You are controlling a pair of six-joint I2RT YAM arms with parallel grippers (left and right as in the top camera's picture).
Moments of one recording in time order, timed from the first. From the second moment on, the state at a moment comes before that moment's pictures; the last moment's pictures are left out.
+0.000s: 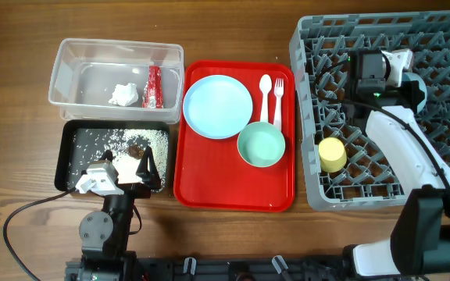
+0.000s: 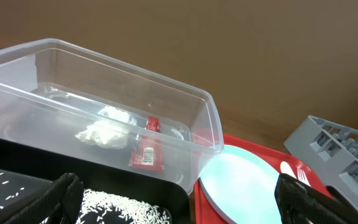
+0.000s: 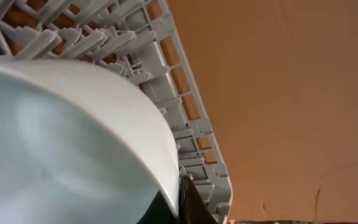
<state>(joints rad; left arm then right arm) -0.08 0.01 0.01 -0.07 -0.02 -0.36 0.05 1.63 1.08 -0.47 1.15 -0.13</state>
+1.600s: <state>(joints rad) -0.08 0.01 0.01 -0.07 -0.02 -0.36 0.07 1.68 1.09 -0.15 1.18 -0.40</state>
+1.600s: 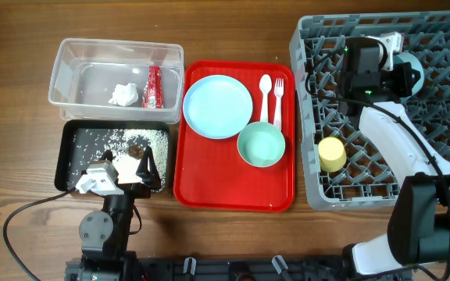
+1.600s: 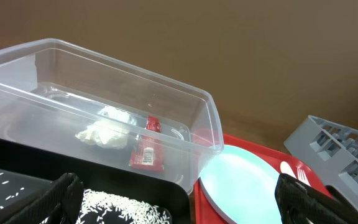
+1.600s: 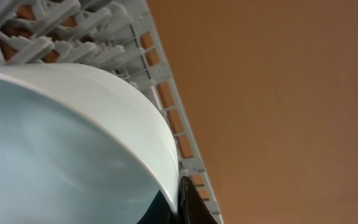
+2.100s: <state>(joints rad) -0.08 0.01 0.01 -0.07 -0.02 -0.36 0.10 1.69 1.09 -0.25 1.21 -0.42</state>
